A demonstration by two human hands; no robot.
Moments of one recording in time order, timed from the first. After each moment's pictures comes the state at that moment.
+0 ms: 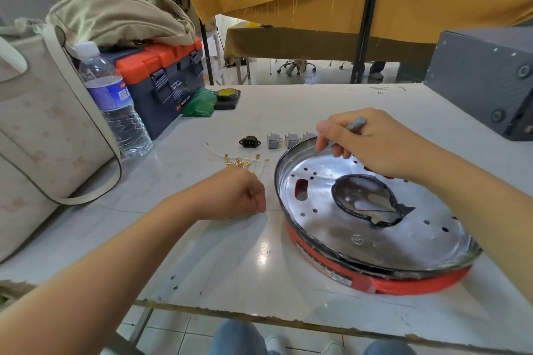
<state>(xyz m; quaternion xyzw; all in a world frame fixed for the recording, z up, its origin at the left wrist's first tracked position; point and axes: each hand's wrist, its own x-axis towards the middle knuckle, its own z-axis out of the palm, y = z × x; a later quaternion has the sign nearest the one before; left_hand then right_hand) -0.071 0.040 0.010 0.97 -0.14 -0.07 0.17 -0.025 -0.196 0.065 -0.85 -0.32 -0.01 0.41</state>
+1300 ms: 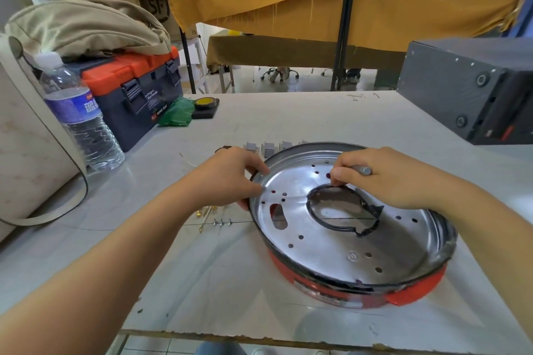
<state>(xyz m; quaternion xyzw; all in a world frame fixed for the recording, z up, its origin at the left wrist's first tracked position) -0.047 0.000 0.036 0.95 -0.06 -0.01 0.30 -0.029 -0.252 0.054 -0.94 -0.27 0.06 0.21</state>
